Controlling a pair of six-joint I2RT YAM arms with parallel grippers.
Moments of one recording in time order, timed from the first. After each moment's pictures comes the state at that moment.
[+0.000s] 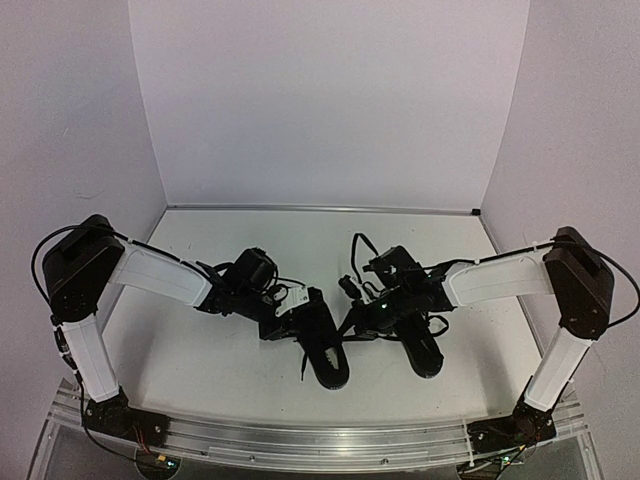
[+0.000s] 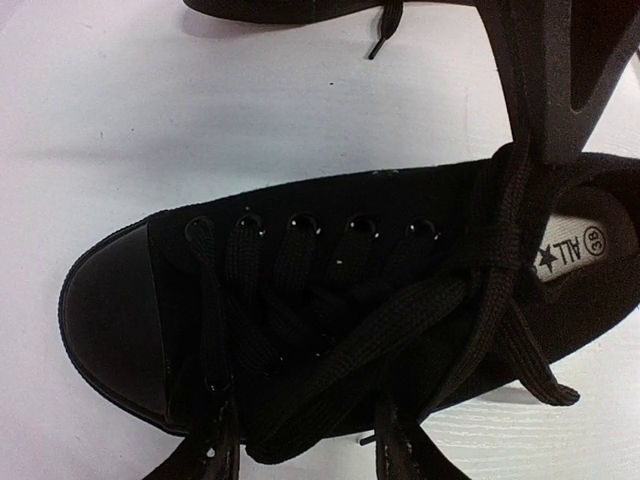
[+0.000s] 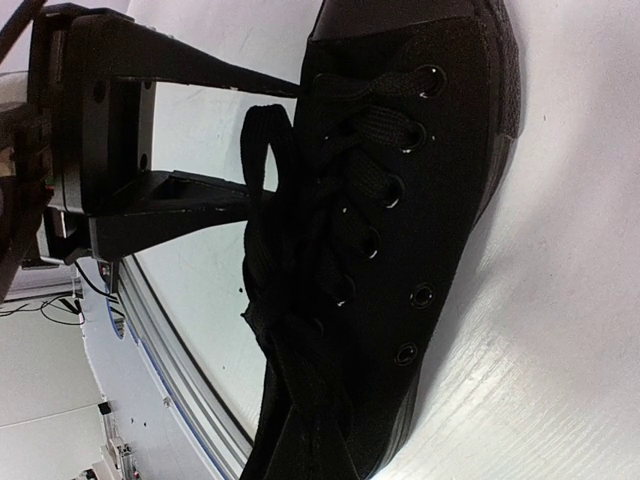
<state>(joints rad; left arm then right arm) -0.85 1.82 0.95 0.02 0.33 0.51 0.82 1.75 0.98 -0.15 -0.54 0.60</state>
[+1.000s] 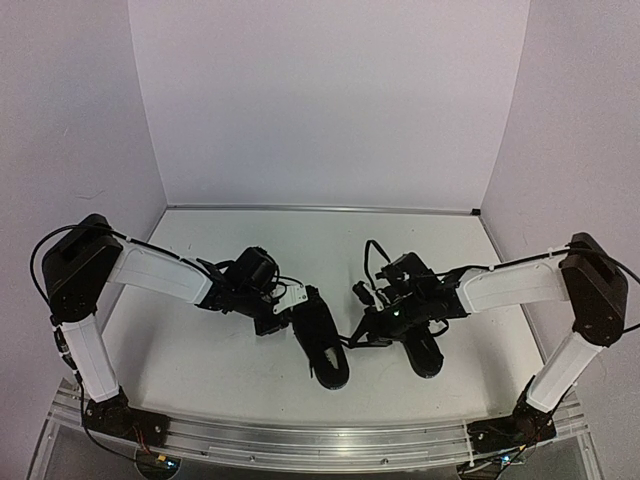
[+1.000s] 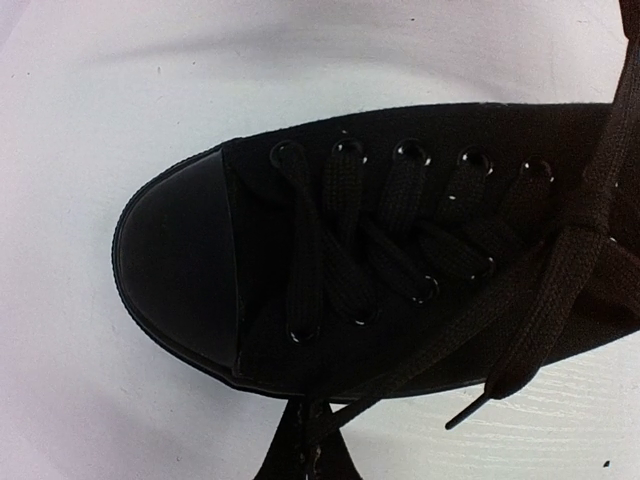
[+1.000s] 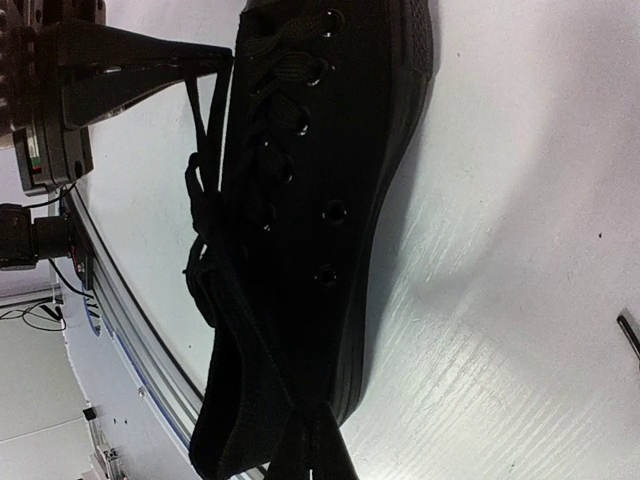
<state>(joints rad) -0.84 1.81 0.97 -0.05 0.14 0.54 0.81 1.67 0.88 -0.17 -0.49 0.60</state>
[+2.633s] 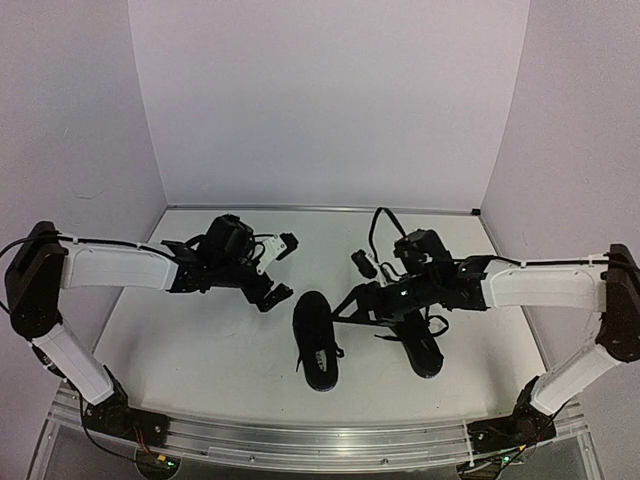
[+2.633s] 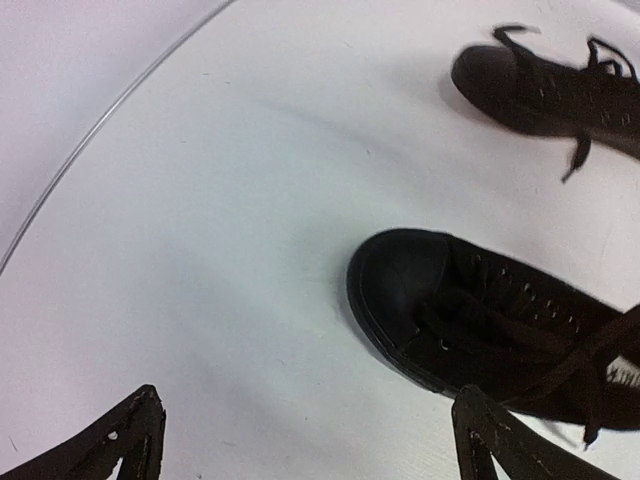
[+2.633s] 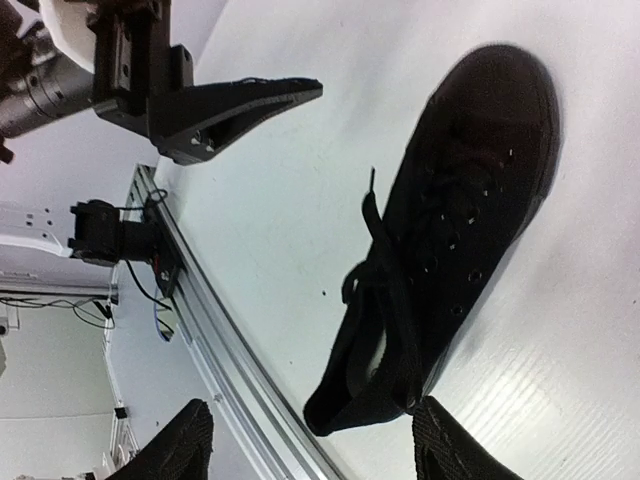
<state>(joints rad) -0.79 1.60 0.97 -0.05 0.03 0.30 0.84 1.52 0.92 -0.13 -0.51 0.62</state>
